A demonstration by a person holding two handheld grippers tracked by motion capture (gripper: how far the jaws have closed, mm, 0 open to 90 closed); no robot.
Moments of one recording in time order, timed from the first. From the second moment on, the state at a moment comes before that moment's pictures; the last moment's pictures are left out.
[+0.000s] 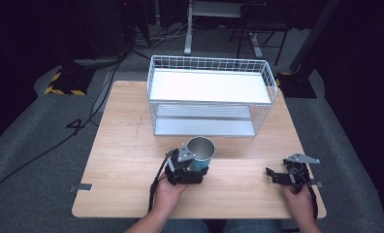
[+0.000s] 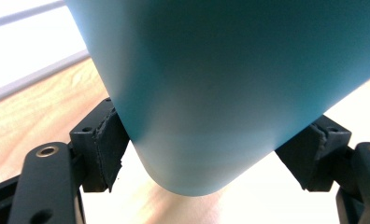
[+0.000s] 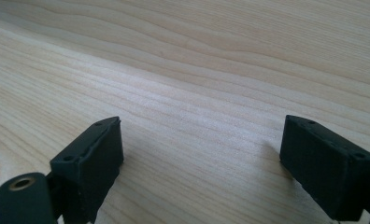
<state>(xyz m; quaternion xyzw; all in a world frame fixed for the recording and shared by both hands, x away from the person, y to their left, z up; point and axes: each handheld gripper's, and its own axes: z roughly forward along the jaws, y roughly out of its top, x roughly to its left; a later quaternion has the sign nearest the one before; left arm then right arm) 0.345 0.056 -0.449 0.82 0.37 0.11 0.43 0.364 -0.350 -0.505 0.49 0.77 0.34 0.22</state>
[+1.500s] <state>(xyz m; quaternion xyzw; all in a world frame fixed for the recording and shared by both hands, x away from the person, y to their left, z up) 0.456 0.036 -0.450 0.74 0.45 0.16 0.47 0.365 -0.348 -0.505 0.49 0.77 0.34 0.22</state>
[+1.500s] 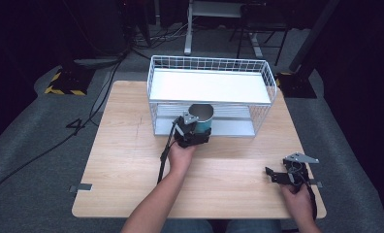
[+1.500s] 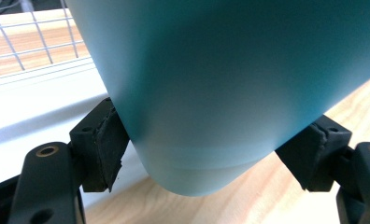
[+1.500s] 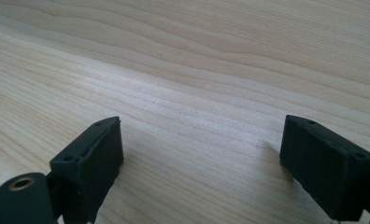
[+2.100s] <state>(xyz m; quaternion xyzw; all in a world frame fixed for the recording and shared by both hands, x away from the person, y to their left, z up) 0.486 0.030 -0.461 0.71 0.47 0.20 0.49 0.365 -0.348 -0.505 0.49 0.77 0.34 0.22</state>
